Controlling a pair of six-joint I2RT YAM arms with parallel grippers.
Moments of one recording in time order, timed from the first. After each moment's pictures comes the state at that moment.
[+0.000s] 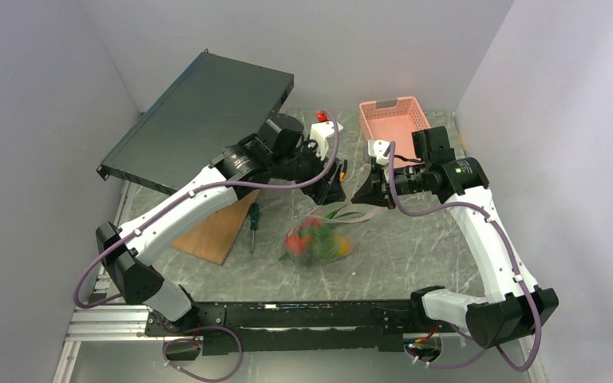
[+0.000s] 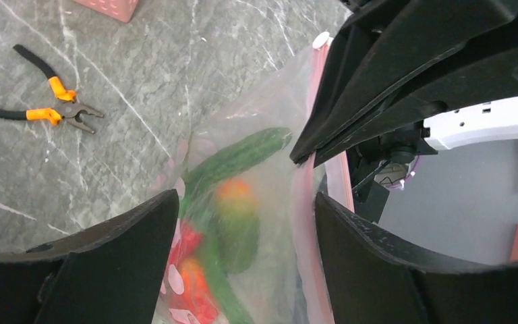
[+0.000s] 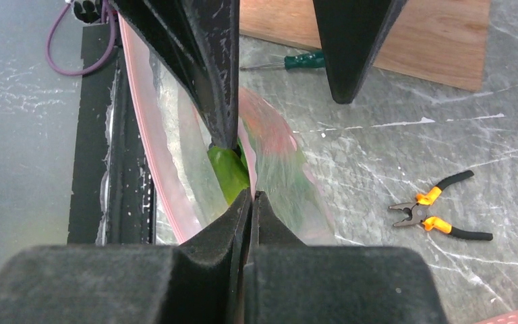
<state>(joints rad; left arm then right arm) -0.85 1.53 1.61 -0.60 0.39 -0.17 0.24 1.19 1.33 -1.07 -1.05 -0.86</state>
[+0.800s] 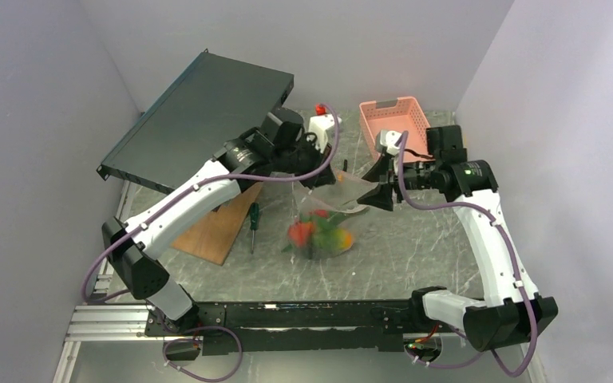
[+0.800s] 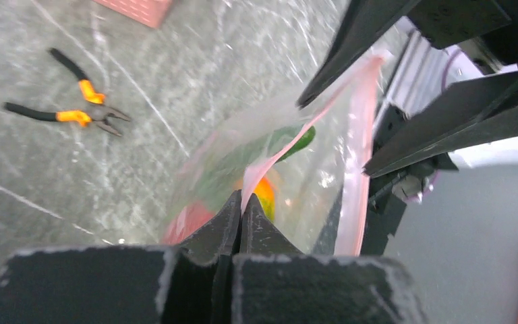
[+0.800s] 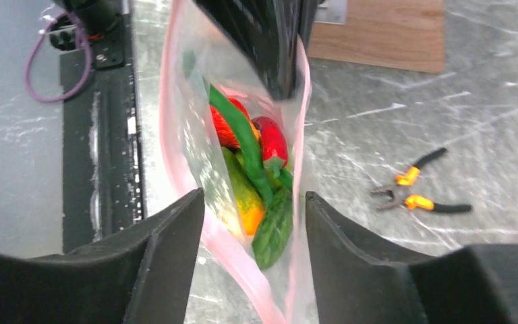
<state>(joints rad) -0.83 1.59 1.68 -0.64 0.40 -0.13 0.19 1.17 1.32 -1.00 -1.05 -0.76</state>
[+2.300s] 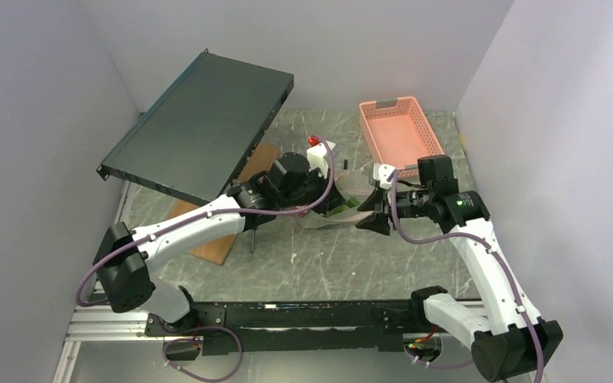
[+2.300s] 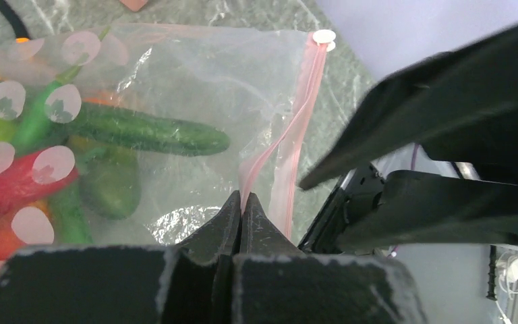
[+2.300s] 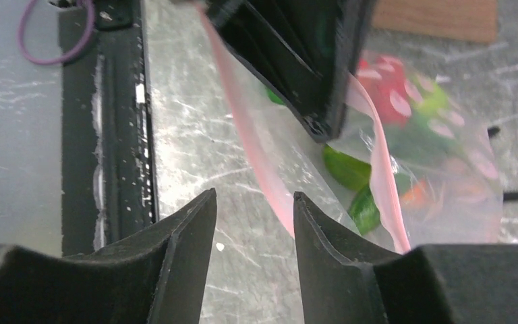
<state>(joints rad) -0.94 1.48 1.24 -0.15 0.17 -0.48 0.21 0.99 1.06 -0.94 -1.03 -0.80</state>
